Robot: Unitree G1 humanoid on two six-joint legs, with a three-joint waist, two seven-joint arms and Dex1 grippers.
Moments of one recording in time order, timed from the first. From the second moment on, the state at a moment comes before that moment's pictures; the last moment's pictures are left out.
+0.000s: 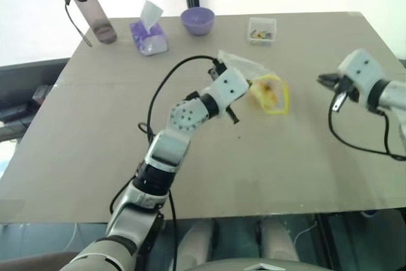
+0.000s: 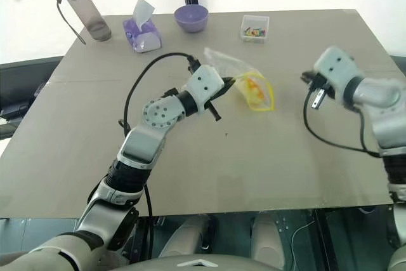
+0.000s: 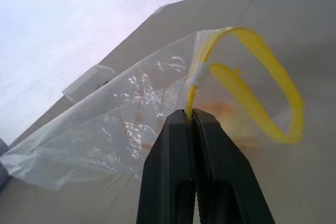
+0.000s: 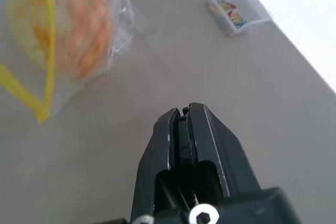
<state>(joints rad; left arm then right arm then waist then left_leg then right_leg) -0.60 0.26 -0.27 -0.10 0.11 0.33 -0.57 -0.52 -0.86 0.07 0.08 -0.09 0.10 0.84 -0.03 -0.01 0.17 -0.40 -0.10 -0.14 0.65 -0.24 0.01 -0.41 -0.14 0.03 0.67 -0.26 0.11</state>
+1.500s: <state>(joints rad) -0.38 0.30 -0.27 -0.17 0.09 0.36 -0.54 -0.48 -0.57 0.20 0.08 -0.15 0.26 0.75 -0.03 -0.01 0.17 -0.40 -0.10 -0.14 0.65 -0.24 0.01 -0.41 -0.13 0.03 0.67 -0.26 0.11</state>
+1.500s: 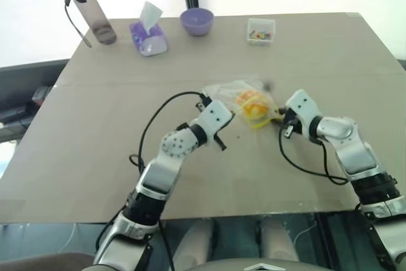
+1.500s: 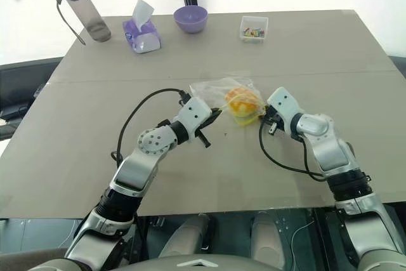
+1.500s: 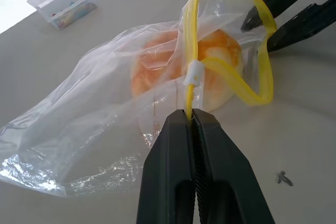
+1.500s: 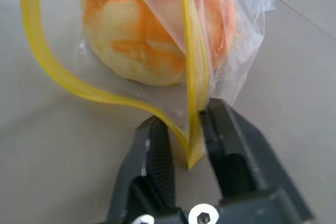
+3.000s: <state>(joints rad) -0.54 0.27 -0.25 -0.26 0.02 0.43 -0.54 -0.75 -0.83 0.11 -0.29 0.12 0.42 1.05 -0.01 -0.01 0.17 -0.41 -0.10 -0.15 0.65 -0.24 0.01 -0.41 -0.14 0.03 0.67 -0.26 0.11</state>
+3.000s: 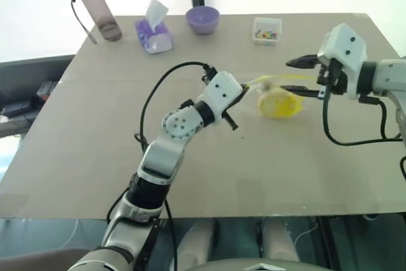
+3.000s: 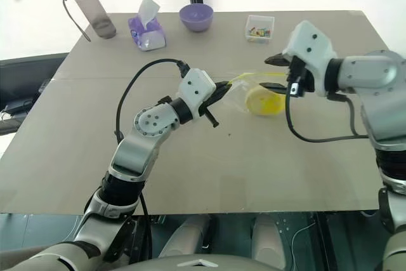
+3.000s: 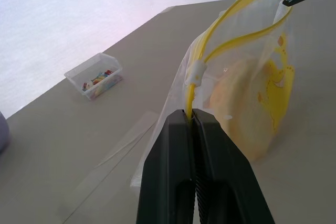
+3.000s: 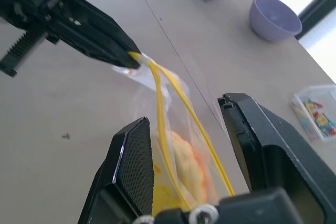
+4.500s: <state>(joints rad) -0.55 0.34 -0.28 -0.26 0.10 0.29 -0.56 -0.81 -0.71 0.27 -0.13 -0.10 0.08 1.02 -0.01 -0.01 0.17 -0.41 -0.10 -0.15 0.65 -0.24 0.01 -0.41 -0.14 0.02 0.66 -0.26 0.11</state>
